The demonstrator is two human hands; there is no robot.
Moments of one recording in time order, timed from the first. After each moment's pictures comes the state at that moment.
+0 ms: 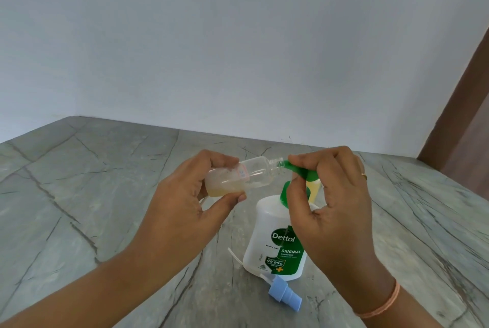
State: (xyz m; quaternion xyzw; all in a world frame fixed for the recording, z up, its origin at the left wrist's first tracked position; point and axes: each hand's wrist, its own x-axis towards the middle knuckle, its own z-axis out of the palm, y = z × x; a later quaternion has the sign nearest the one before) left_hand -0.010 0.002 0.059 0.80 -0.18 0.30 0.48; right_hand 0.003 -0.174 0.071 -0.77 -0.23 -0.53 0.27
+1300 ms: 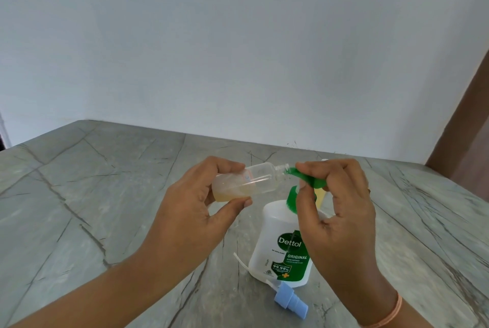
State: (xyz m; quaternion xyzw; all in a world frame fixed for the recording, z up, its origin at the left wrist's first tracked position) left_hand -0.009 0.003 0.056 0.79 -0.18 0.30 0.50; right_hand 0.005 -0.172 0.061 -0.76 -0.23 -0.51 0.34
